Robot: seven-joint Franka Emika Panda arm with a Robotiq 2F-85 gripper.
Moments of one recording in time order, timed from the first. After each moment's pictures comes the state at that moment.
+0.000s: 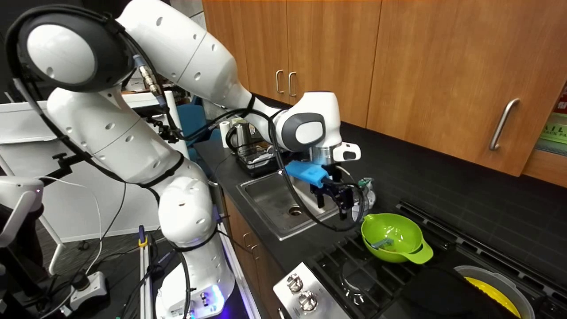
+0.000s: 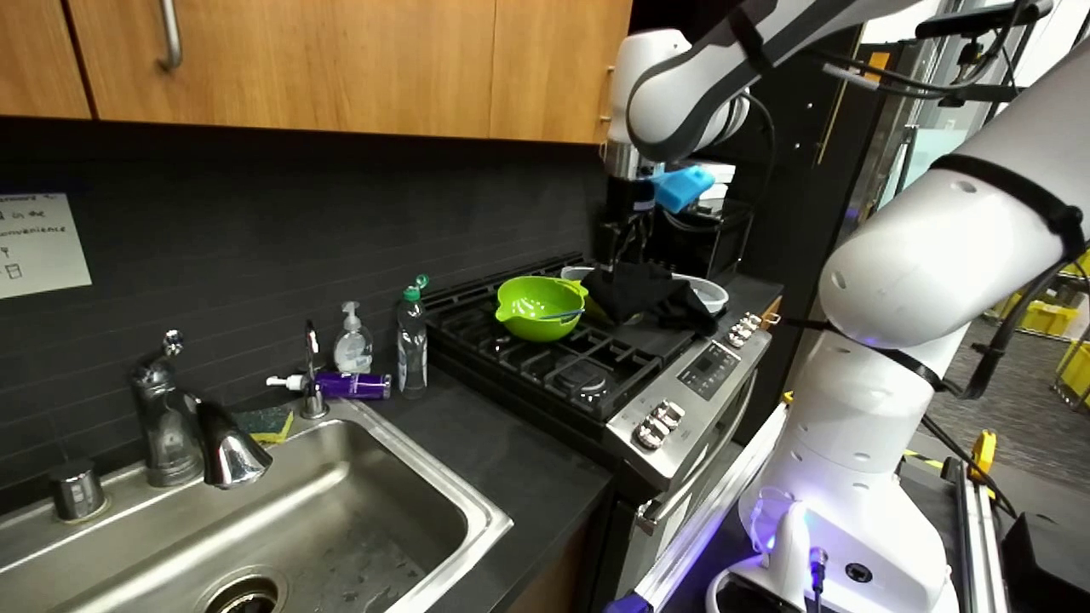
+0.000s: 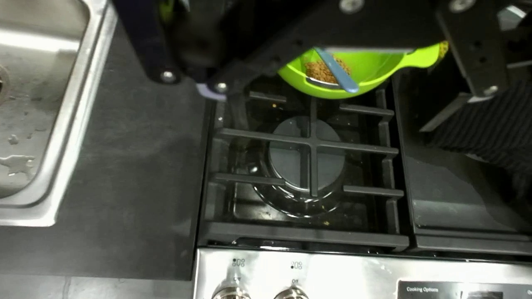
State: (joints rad) arm -0.13 -0.48 -0.09 -2.76 -0.30 2.35 -0.09
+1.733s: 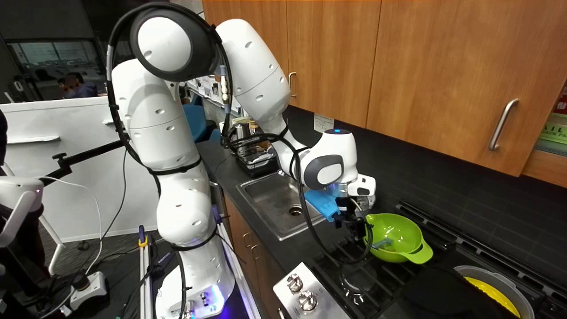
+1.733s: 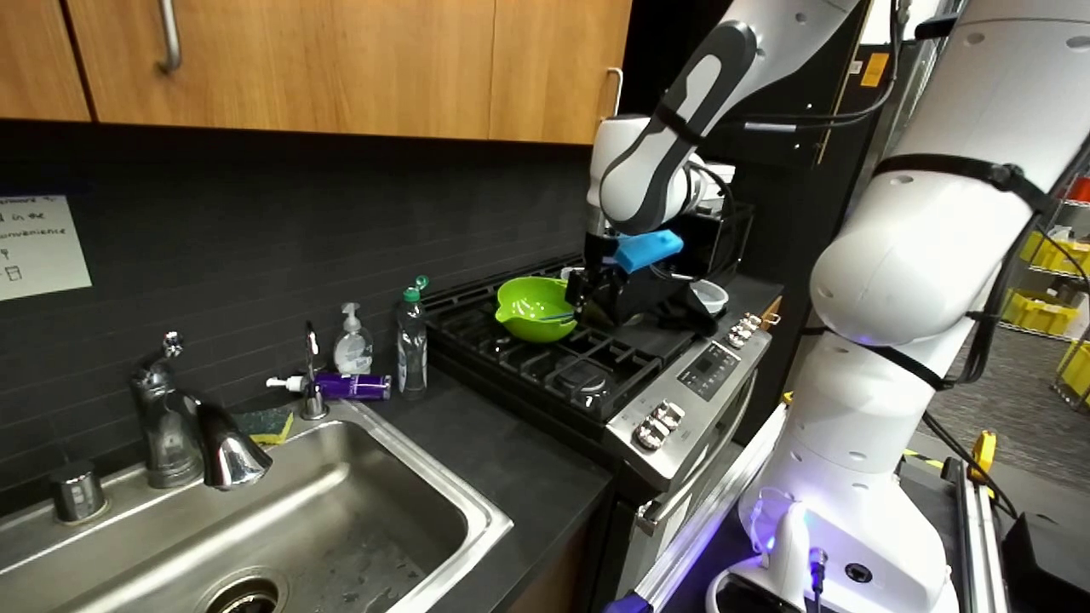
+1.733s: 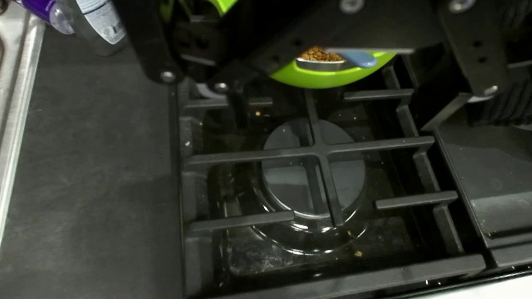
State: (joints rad) arm -0.19 -0.08 -0.10 -2.70 -0.31 2.74 0.09
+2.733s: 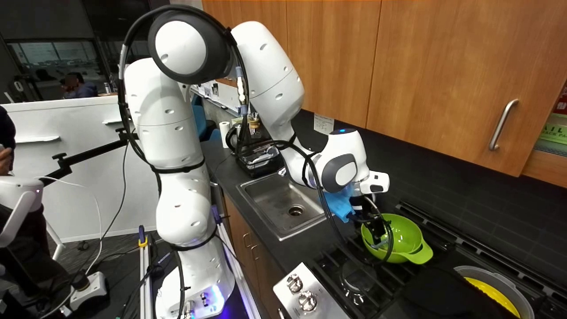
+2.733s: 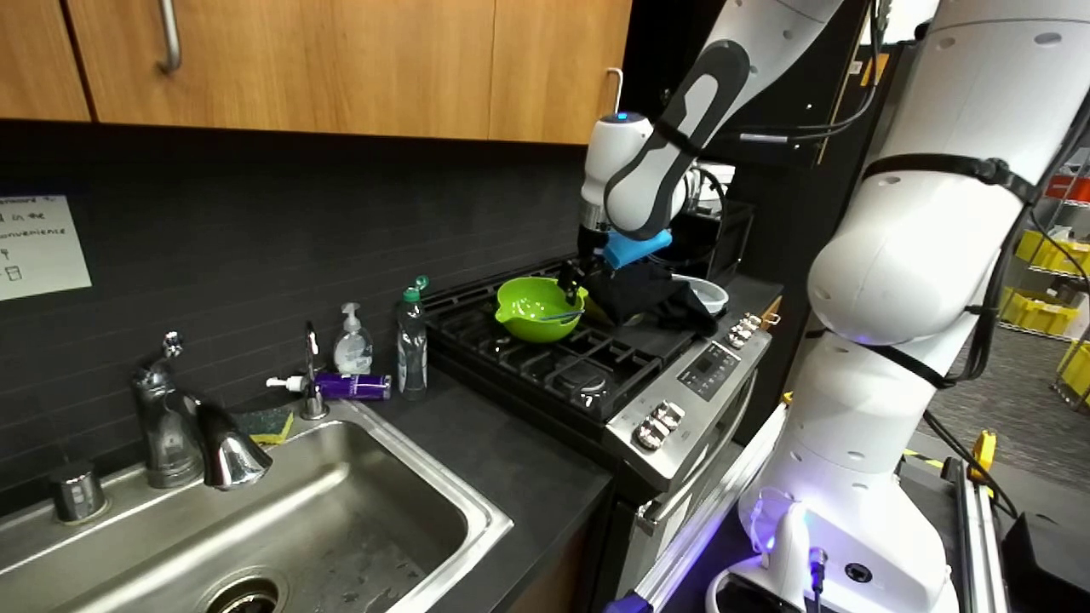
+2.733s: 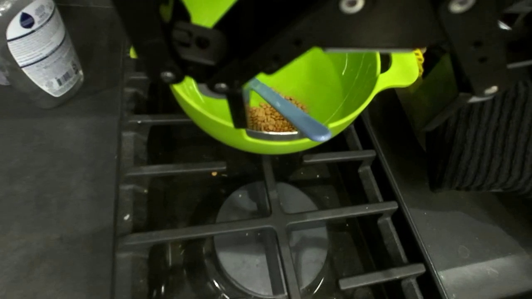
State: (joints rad) arm -0.21 0.00 -0.14 -2.61 -0.55 2.84 0.29
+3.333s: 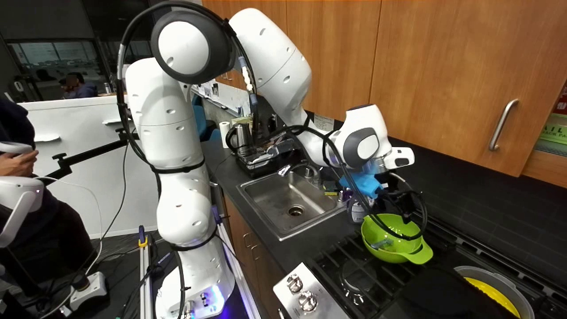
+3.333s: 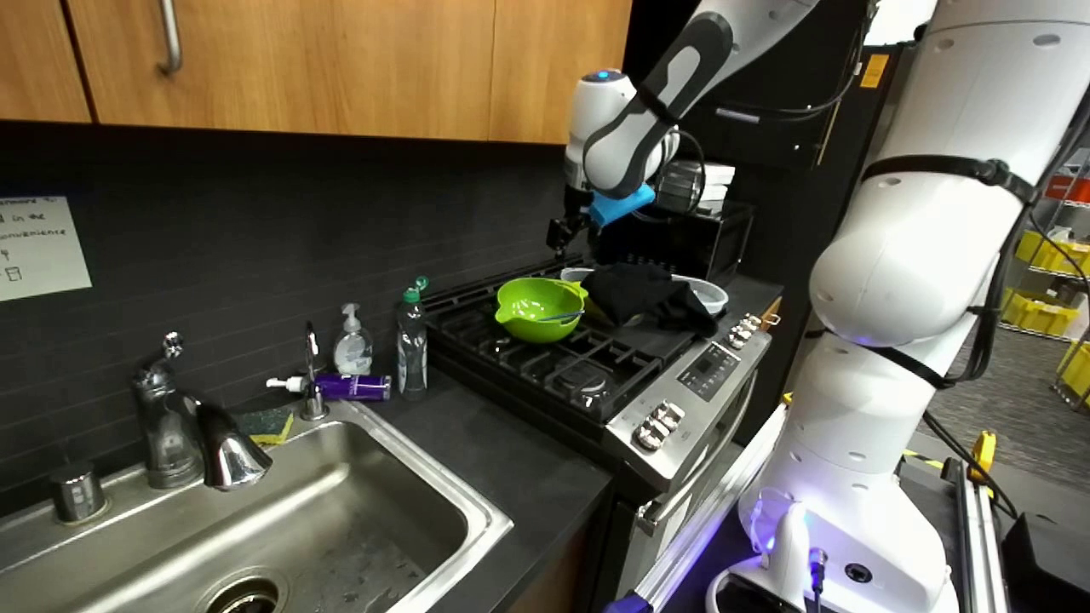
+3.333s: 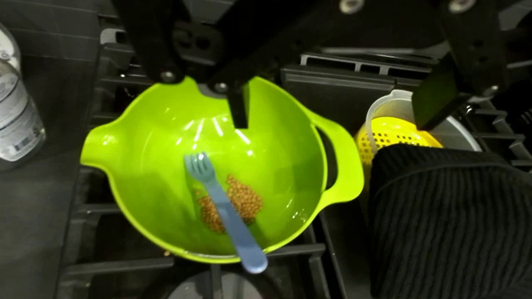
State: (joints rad) arm -0.19 0.01 -0.14 -2.41 -0.54 2.70 0.22
